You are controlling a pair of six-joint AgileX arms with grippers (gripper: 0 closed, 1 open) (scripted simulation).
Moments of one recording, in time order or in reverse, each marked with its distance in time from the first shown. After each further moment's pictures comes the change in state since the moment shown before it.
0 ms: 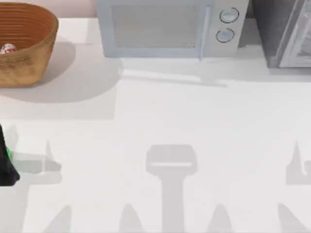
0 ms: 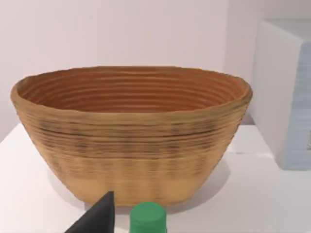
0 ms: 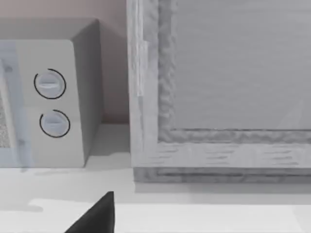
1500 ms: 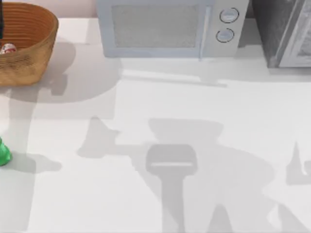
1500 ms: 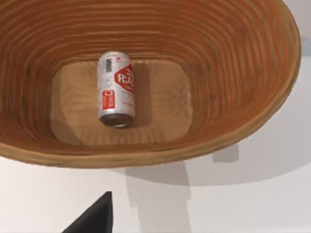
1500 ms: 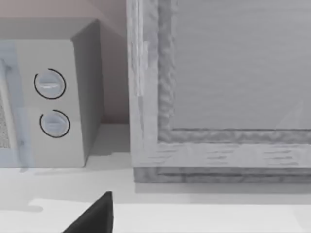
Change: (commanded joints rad) left arm 0.100 1.479 1.367 -0.723 0.168 0.107; right arm 0.000 0.000 0.000 0.000 0.000 0.000
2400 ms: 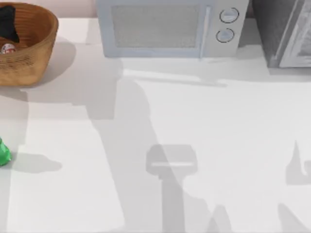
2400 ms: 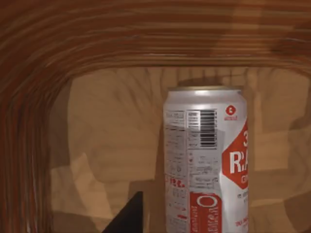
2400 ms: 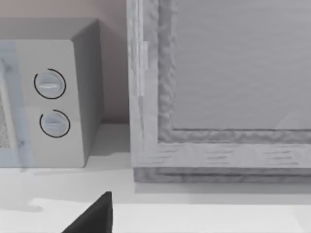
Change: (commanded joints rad) left arm 0.103 0.979 0.925 -0.427 0.131 0.058; right arm 0.000 0.000 0.000 0.000 0.000 0.000
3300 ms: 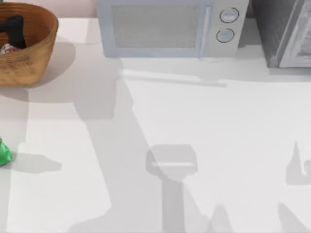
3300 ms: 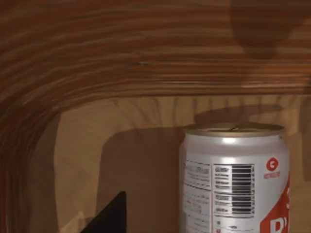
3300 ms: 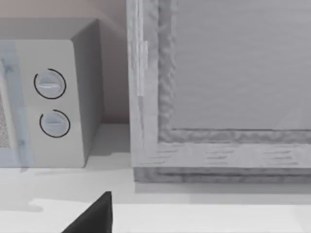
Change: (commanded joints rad) left arm -0.017 0.087 0.004 0.071 0.001 -0.020; right arm 0.000 0.000 0.000 0.000 0.000 0.000
